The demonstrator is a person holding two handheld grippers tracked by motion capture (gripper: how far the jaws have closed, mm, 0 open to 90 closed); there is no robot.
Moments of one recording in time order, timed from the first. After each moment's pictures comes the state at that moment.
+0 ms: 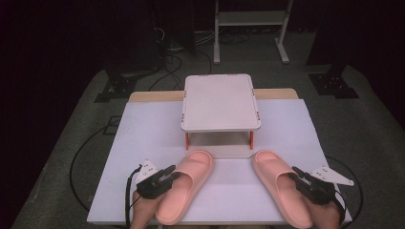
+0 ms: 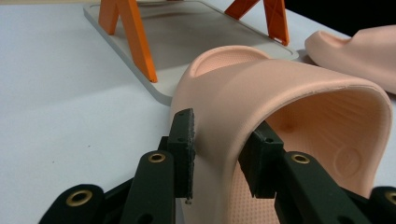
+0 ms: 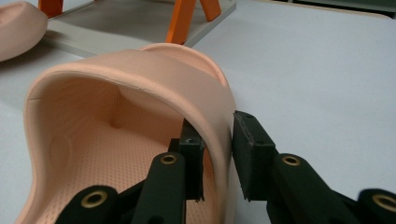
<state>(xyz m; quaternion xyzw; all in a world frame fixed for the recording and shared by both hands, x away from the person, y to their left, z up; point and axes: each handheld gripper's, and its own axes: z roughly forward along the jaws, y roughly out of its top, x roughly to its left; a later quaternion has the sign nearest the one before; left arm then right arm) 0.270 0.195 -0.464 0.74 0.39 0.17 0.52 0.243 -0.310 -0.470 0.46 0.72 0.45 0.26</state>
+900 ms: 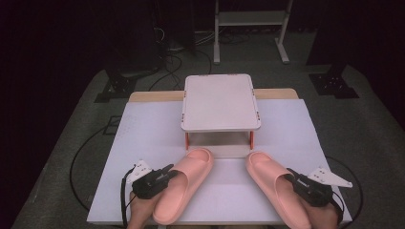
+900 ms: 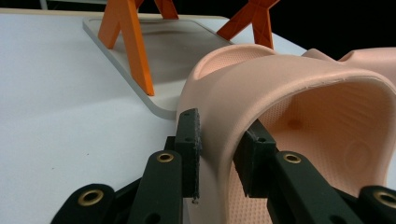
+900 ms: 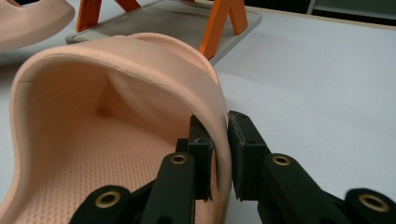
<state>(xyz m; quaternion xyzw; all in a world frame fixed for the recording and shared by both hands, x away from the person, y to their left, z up) 0.268 0.206 -0.460 0.72 0.39 0.16 0.55 0.236 -0.298 -0.460 0.44 0.73 0.47 0.25</state>
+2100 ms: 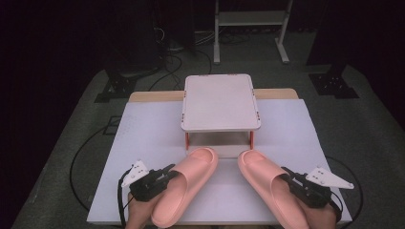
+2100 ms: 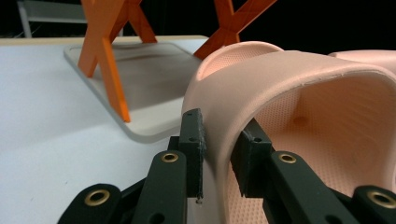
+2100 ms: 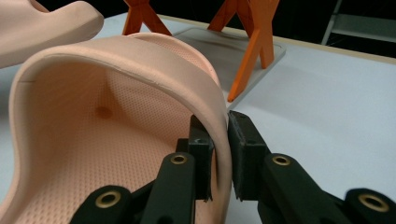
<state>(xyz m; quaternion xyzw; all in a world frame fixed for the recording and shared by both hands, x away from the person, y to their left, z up) 0.253 0.201 -0.435 0.71 0.35 0.15 0.59 0.226 -0.280 -0.434 0.40 0.73 0.50 0.24</state>
